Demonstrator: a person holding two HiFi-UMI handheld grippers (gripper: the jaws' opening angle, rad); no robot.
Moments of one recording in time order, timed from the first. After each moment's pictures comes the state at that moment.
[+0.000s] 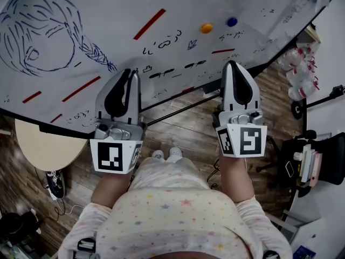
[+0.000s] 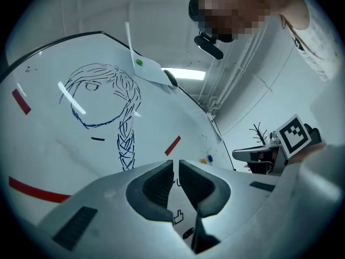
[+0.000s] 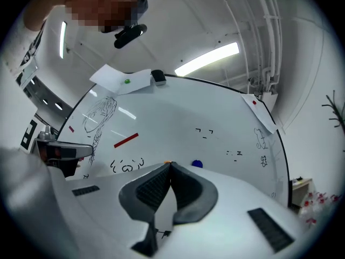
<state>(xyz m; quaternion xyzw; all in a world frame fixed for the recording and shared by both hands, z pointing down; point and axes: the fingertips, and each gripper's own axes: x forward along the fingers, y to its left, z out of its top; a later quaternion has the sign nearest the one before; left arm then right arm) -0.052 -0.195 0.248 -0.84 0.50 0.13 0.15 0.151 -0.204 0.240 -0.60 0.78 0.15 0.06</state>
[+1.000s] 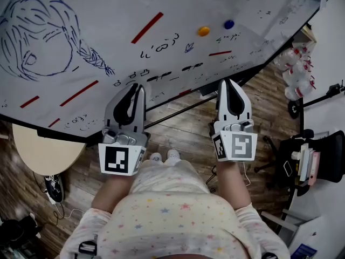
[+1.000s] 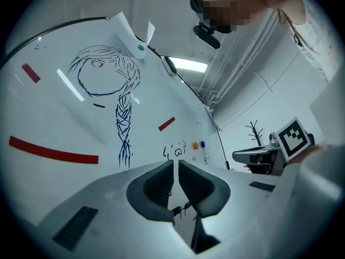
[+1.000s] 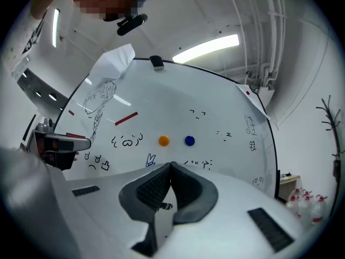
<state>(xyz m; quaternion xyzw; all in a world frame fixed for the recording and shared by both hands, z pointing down) -0.040 -0.195 0.295 -0.86 0.49 0.10 0.10 0.167 -0.198 0.295 -0.63 0.77 0.12 0.01</state>
